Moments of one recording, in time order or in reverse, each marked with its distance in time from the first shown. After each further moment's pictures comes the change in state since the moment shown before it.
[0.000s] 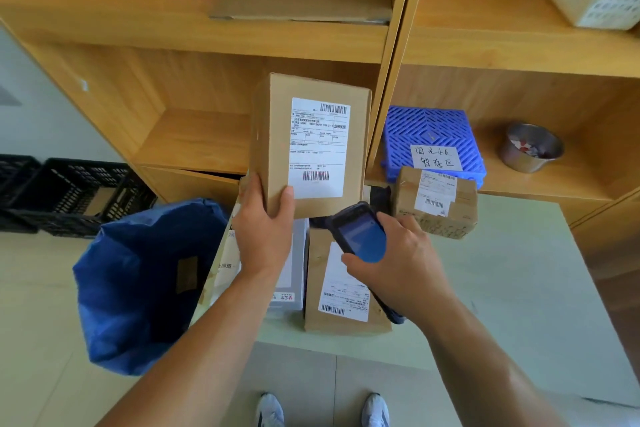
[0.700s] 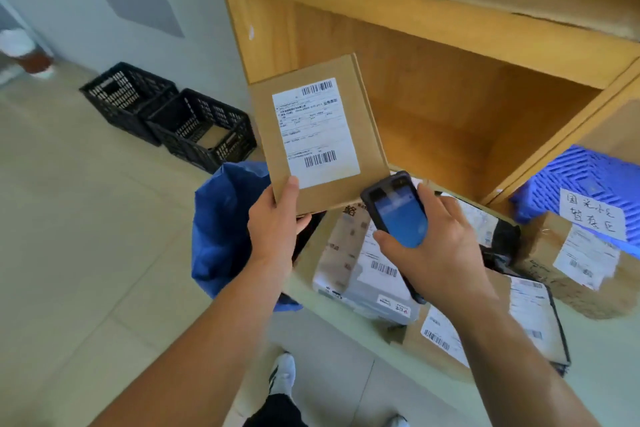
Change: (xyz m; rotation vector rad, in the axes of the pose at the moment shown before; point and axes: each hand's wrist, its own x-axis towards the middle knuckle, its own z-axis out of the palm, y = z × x) left_hand 0.031 -0.083 -0.156 -0.625 0.328 -0.619; right_hand 0.041 -0.134 0.090 0.010 -0.042 -0.322
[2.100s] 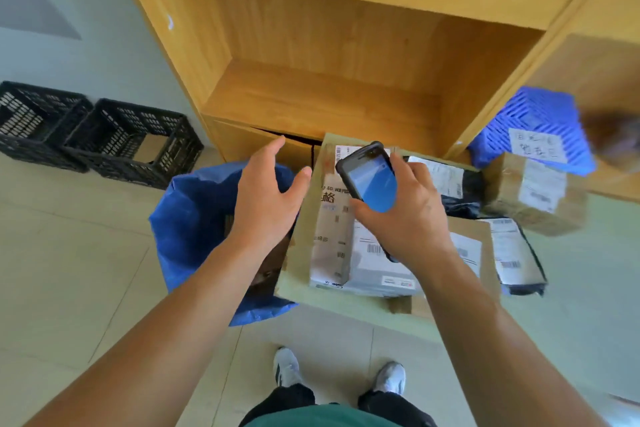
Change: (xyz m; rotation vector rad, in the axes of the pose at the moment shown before) left_hand 0.042 0.039 0.006 0.843 -0.456 0.541; right_hand 0.023 -0.022 0.039 -0.014 0.155 0.211
